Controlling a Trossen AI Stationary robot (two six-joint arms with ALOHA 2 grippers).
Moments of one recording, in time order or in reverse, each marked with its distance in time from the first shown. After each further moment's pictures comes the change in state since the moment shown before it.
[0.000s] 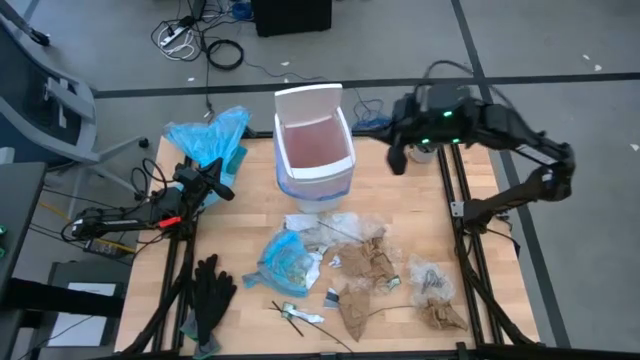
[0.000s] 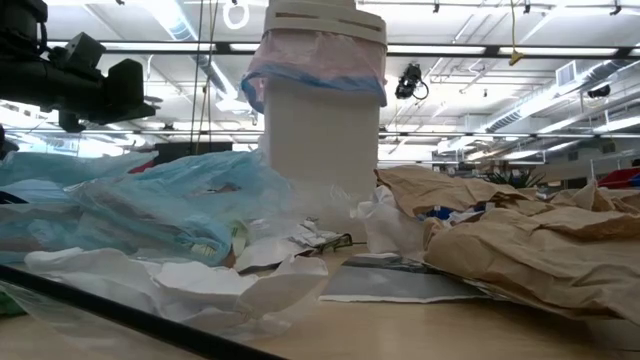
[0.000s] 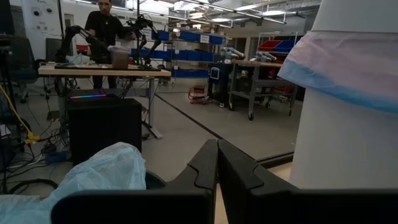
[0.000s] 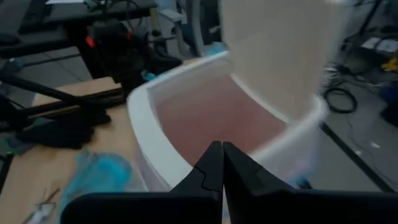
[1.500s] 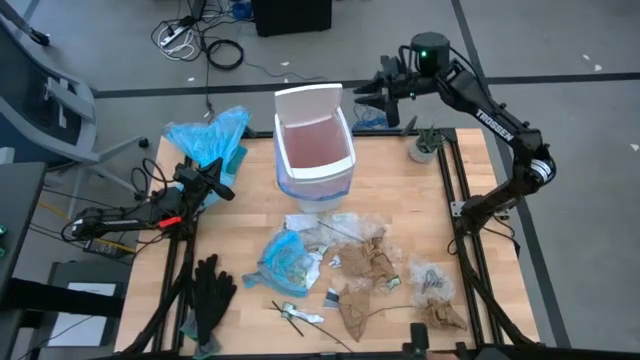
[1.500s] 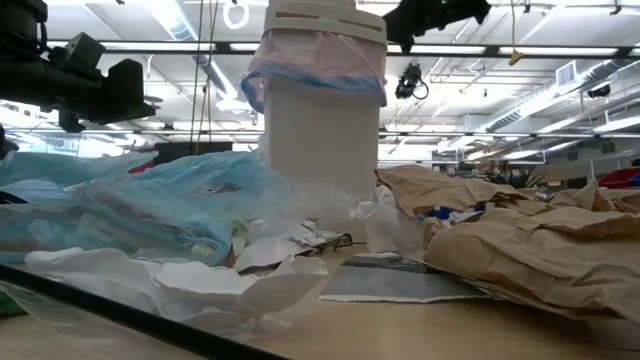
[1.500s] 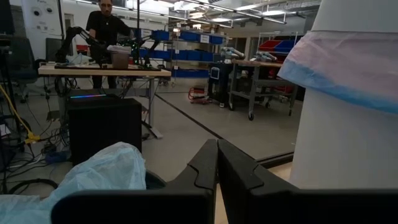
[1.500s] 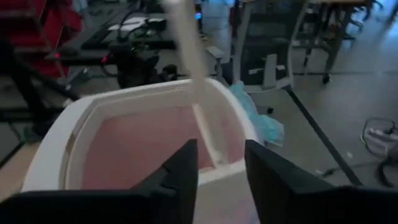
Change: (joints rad) left arm 0.000 0.000 0.000 0.000 0.000 0.000; right arm -0.575 0.228 -0.096 0.415 -0.856 -0.340
